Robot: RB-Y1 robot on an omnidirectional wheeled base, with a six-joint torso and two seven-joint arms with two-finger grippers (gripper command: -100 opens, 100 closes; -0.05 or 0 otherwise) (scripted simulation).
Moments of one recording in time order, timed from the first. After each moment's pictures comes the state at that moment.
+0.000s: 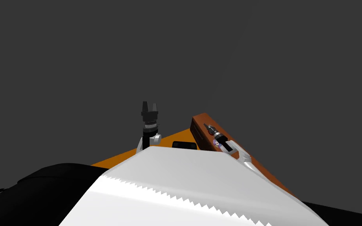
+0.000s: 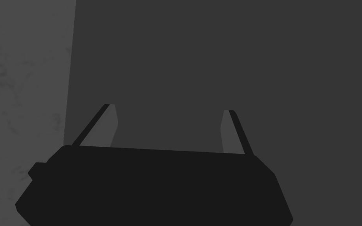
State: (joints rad) left arm 0.47 0.04 -0.05 -2.26 -0.10 -0.61 0.10; right arm 0.30 -0.61 0.19 -1.51 0.42 -0.33 0.12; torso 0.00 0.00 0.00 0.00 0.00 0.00
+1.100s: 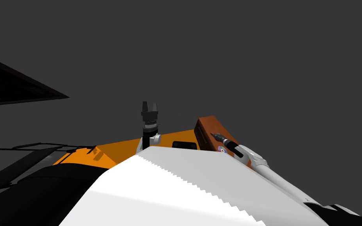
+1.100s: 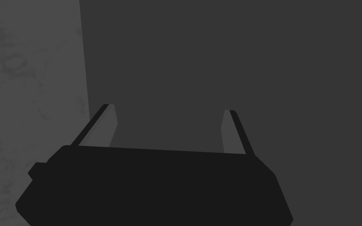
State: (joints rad) left arm 0.47 0.04 -0.05 -2.26 -0.10 -0.61 0.10; right arm 0.24 -0.83 0.35 -1.19 0.50 -0.31 0.16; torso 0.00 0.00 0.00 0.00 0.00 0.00
